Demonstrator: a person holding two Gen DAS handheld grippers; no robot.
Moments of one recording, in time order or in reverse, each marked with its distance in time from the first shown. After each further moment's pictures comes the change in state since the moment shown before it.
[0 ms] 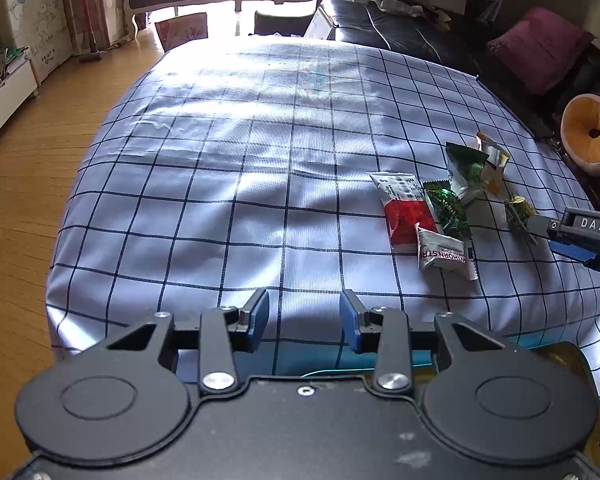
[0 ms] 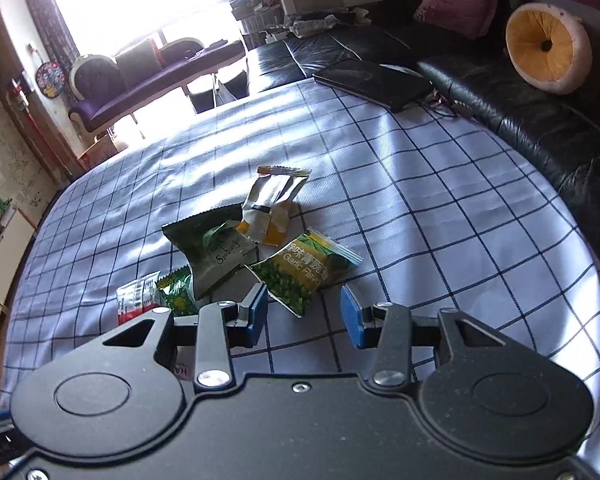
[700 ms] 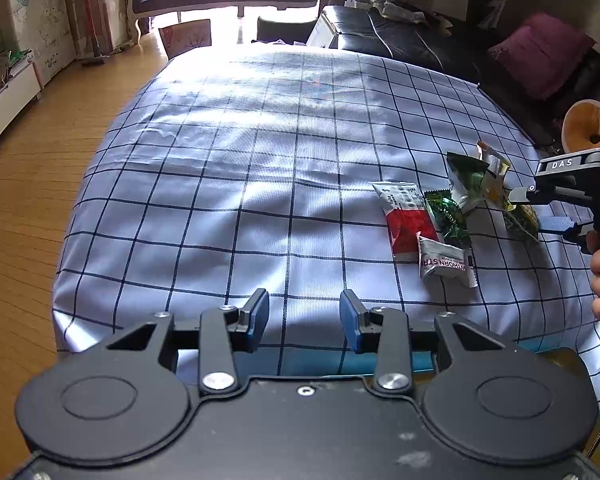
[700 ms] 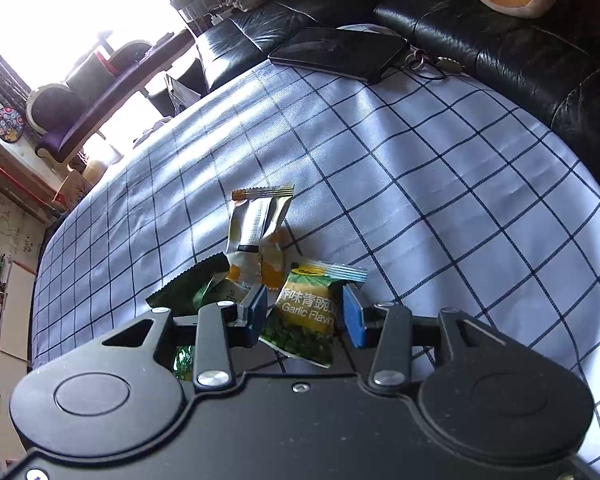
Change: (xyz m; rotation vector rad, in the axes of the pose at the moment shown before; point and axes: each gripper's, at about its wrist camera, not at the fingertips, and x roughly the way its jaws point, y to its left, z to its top) left arm -0.006 0.002 0.001 -0.003 -0.019 0.008; right arm 0.041 -0.002 0.039 0.194 0.109 -0.035
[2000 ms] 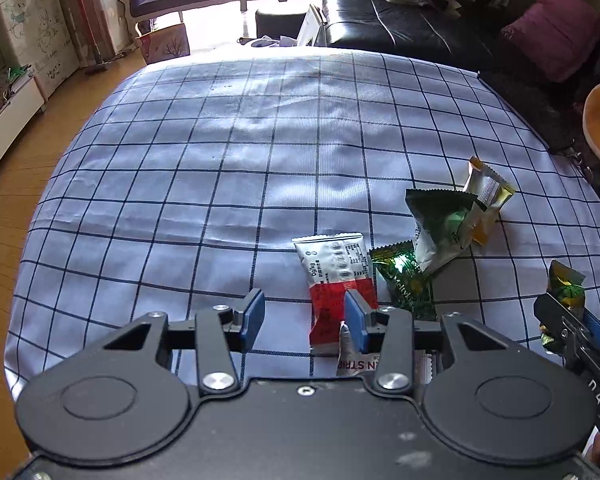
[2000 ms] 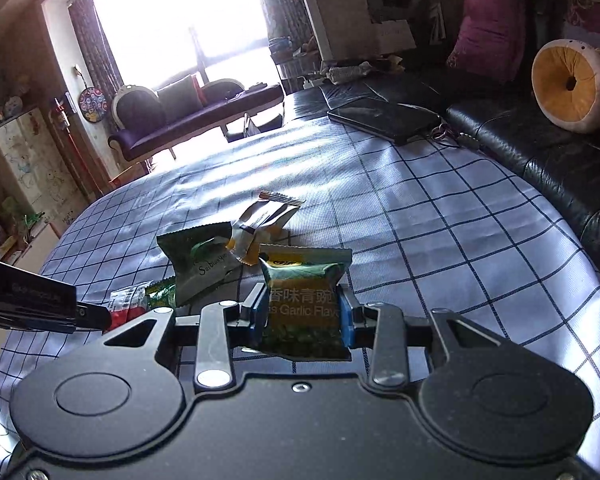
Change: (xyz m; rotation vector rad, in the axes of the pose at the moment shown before) left arm 0.070 -0.088 0.059 0.036 0.041 0.087; right arm -0.035 -0.045 -0.062 -0.304 -0.275 0.156
